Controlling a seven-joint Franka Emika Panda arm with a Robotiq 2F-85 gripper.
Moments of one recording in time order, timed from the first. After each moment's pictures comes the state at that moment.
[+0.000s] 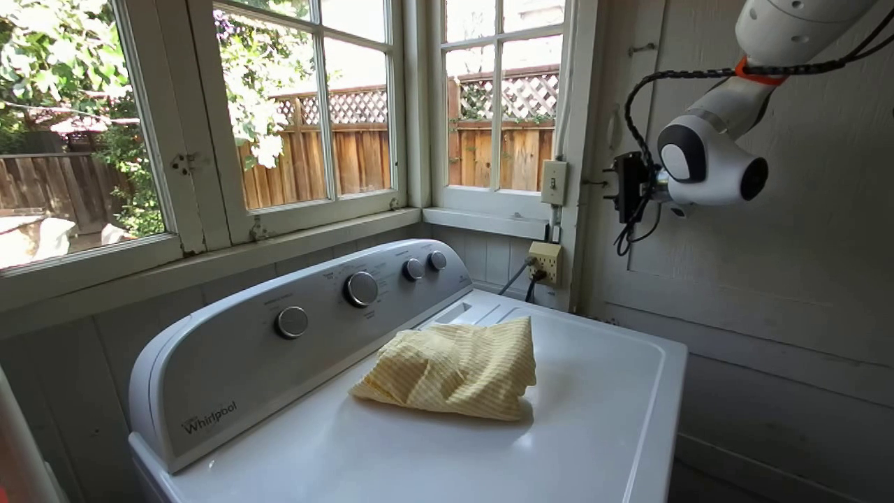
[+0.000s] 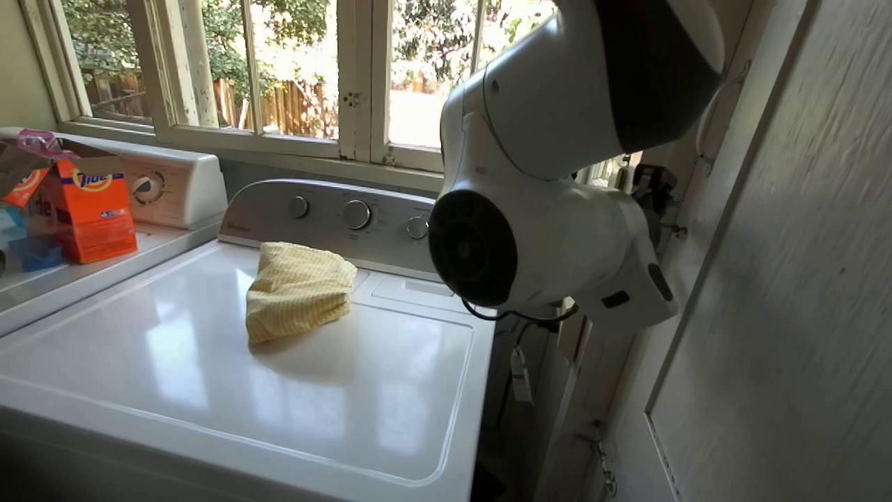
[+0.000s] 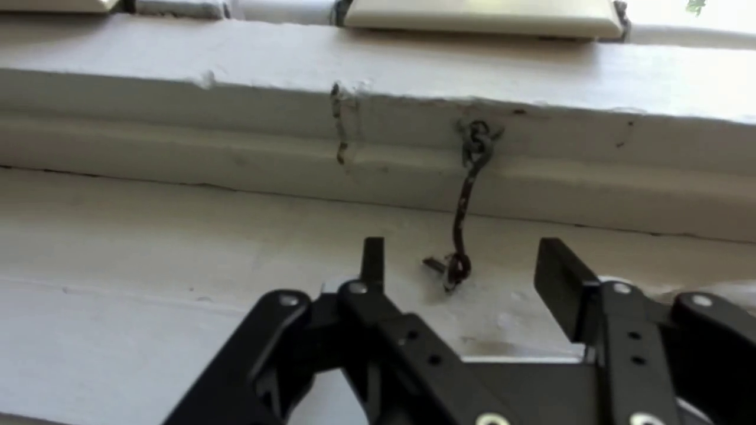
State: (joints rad) arm -0.15 0.32 -0.30 -1.92 2.50 2.49 -1.06
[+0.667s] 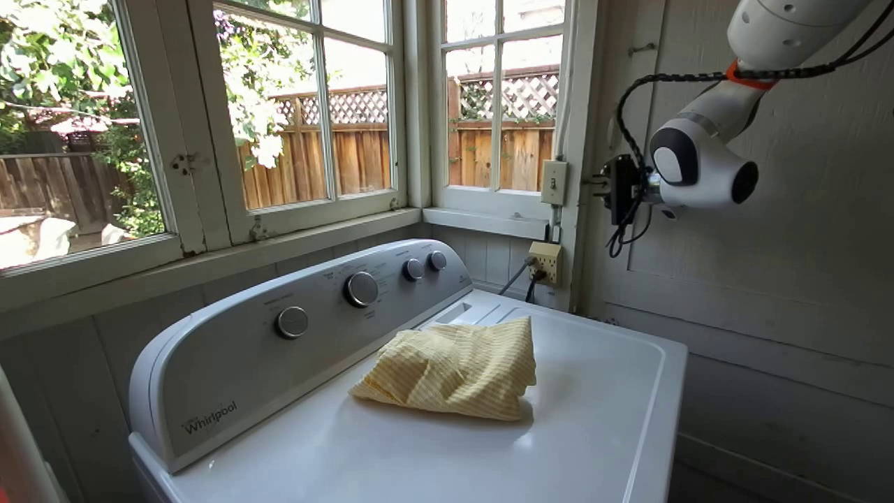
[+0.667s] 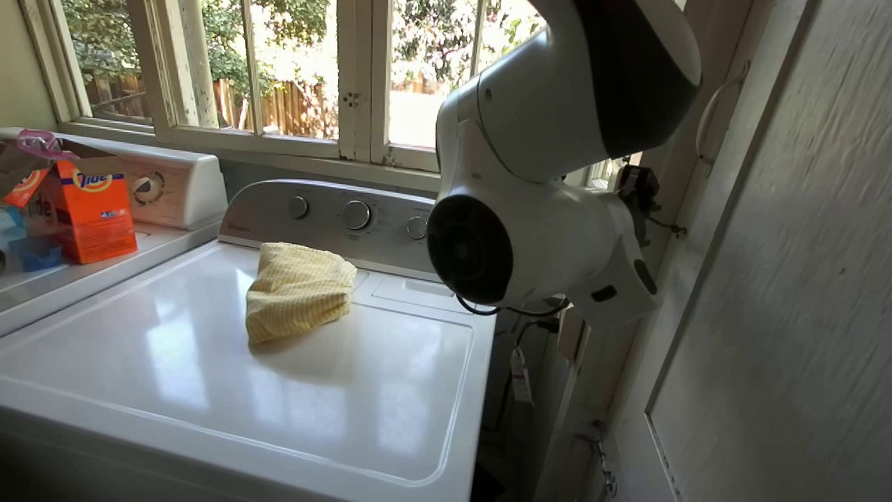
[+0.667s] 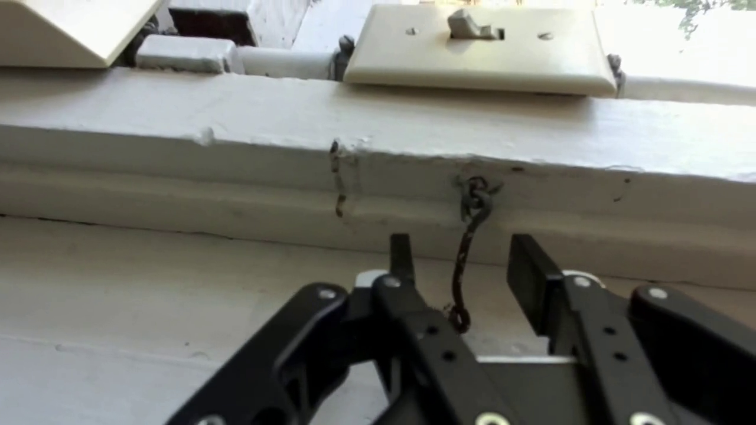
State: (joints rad) arm -0.15 0.33 -0.28 -1.92 2.51 2.47 -1.06
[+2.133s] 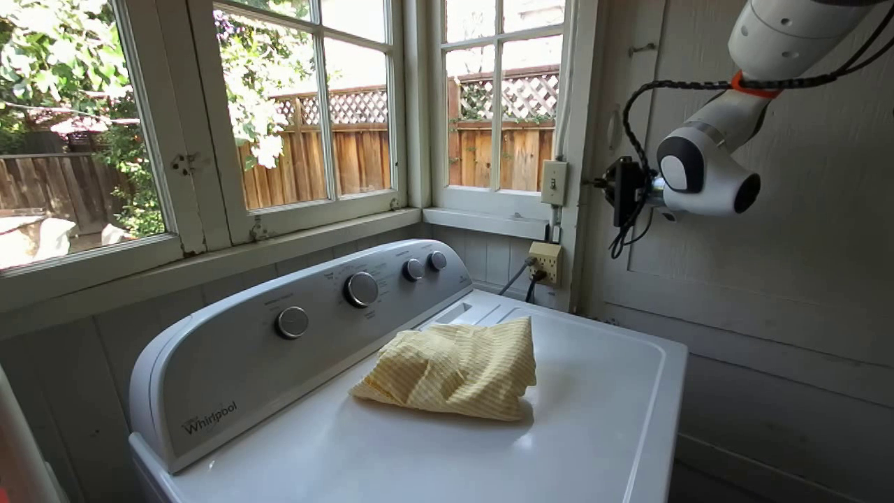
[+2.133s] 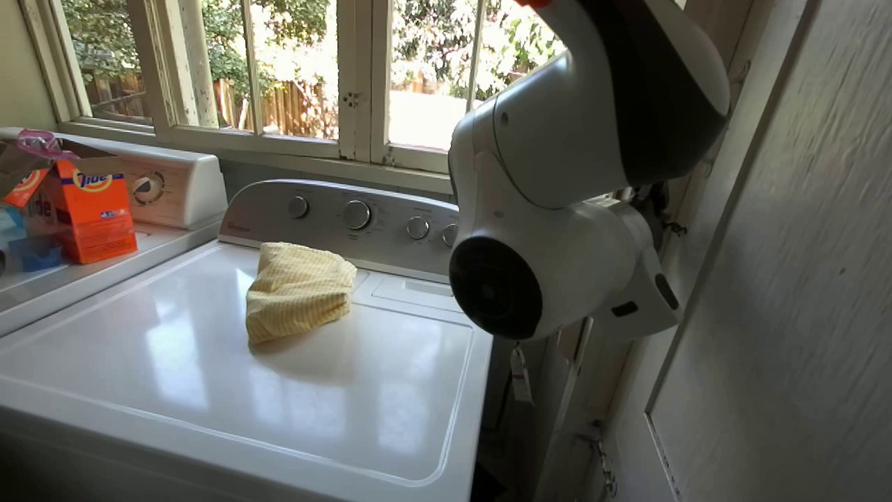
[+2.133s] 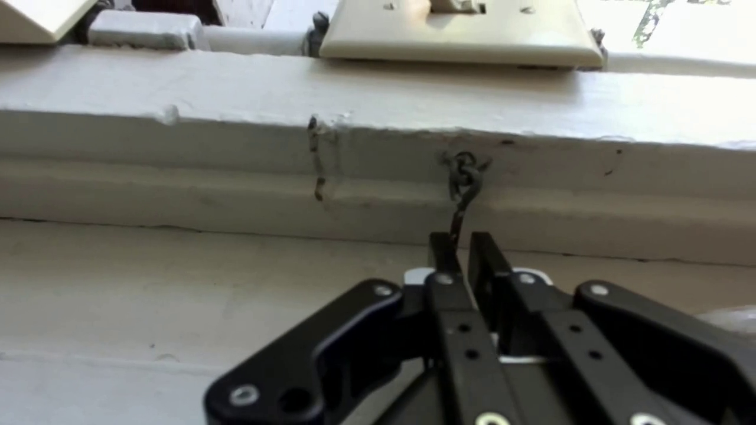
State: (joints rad) arm -0.17 0.36 -0.29 -1.90 2.51 2.35 -1.06
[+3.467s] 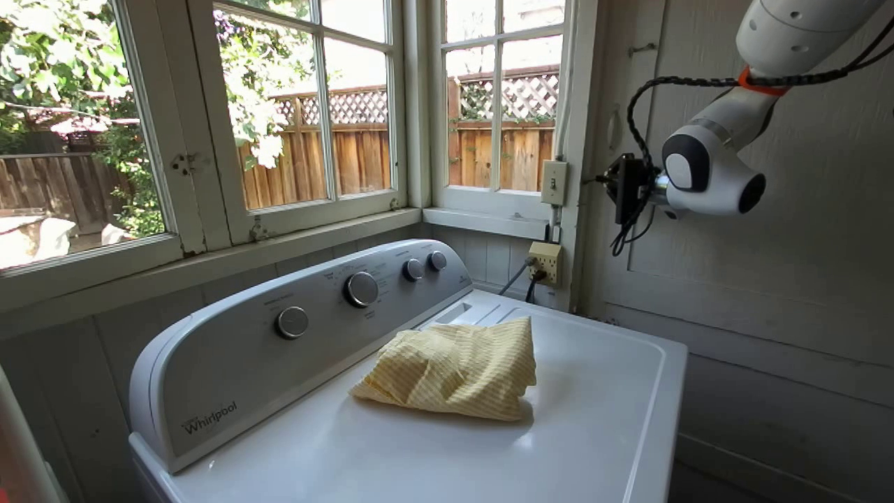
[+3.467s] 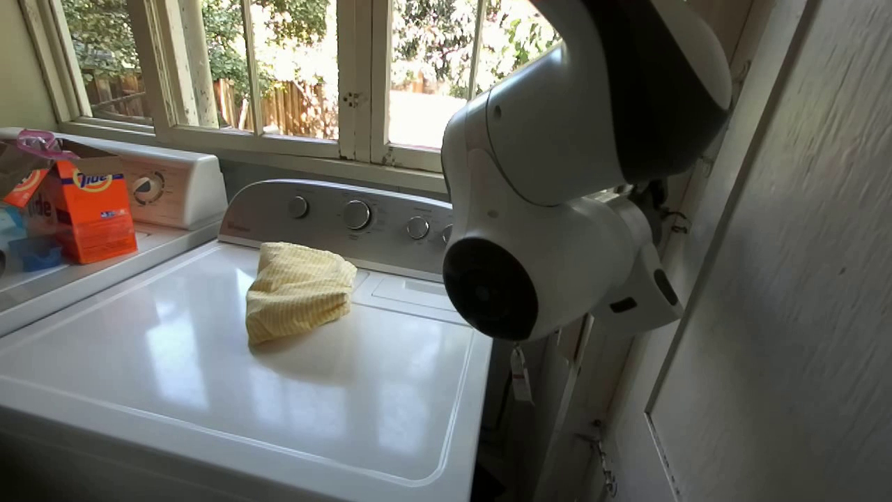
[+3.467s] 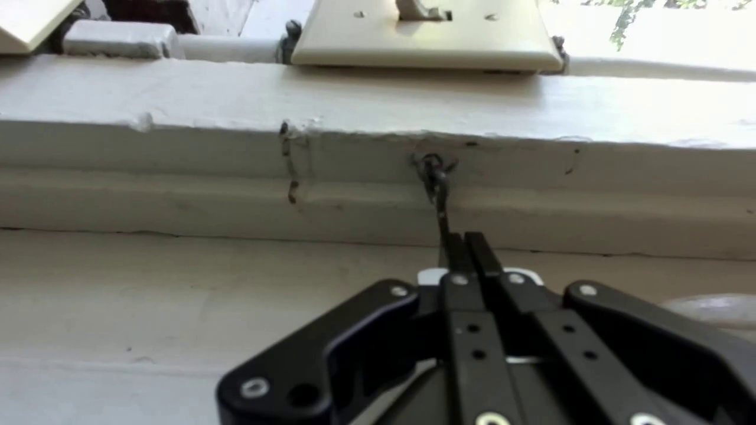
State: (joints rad) arm -0.18 0.33 -0.29 -1.93 2.51 2.32 -1.06
